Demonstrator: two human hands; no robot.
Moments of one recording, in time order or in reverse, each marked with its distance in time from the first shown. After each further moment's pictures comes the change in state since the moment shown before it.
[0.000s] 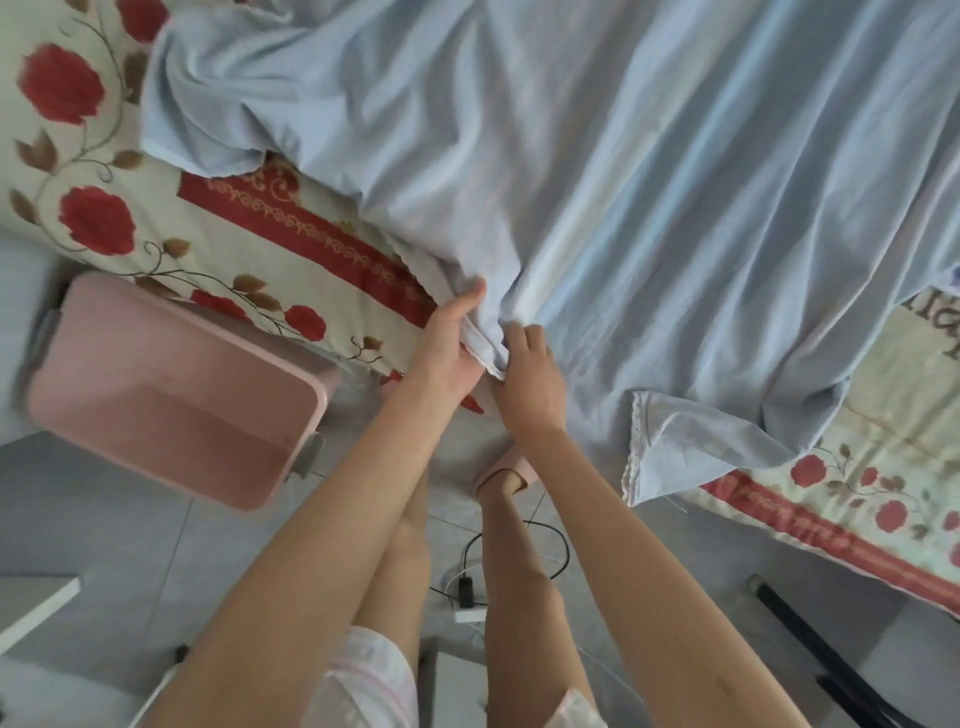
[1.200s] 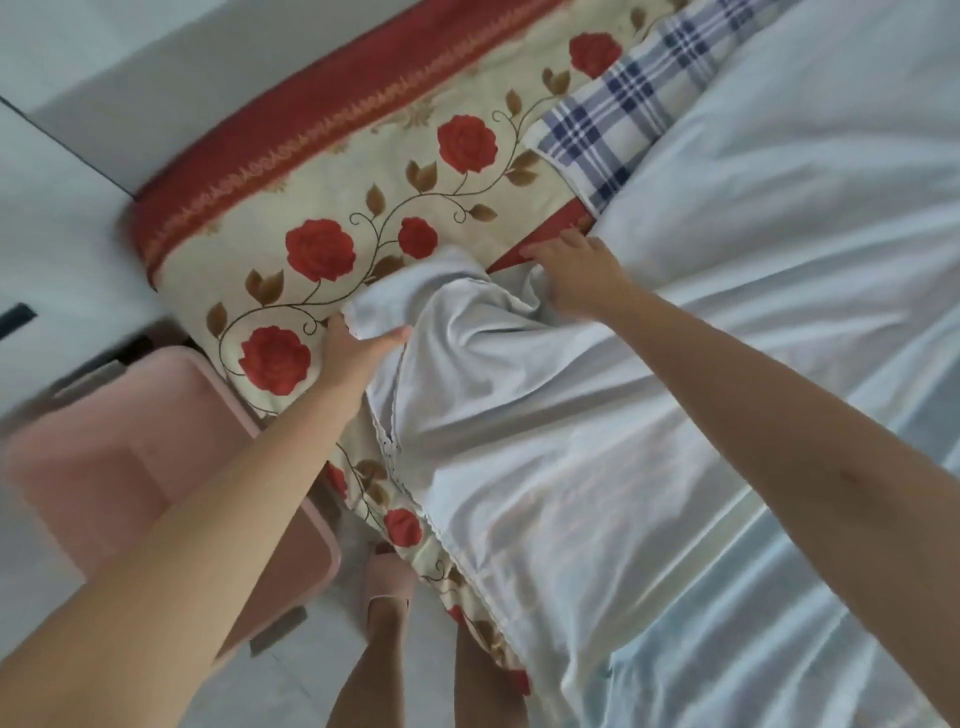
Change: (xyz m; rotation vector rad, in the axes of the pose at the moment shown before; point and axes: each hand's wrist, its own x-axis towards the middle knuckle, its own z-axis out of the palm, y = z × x) left_hand 0.028 0.298 -0.130 0.385 0.609 0.522; right_hand 0.318 -0.290 -0.091 -0.882 -0.078 -0.714
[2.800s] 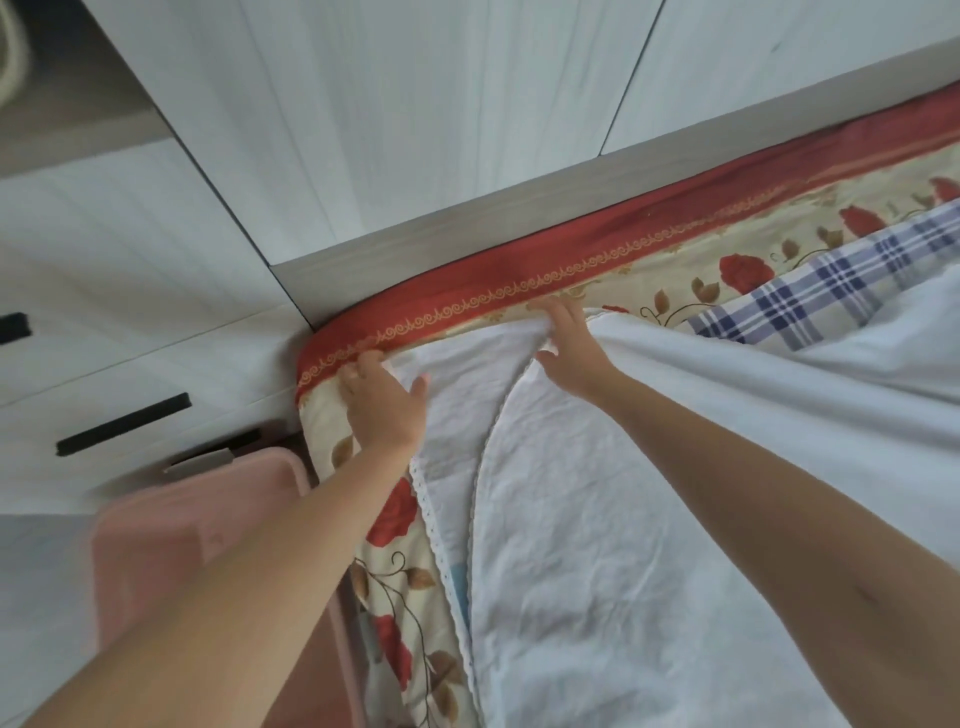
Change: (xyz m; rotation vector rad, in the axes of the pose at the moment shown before) left_hand 0.103 0.067 -0.065 0.339 0.530 0.324; right_hand 0.159 -0.111 -0.052 0.696 0.221 -0.189
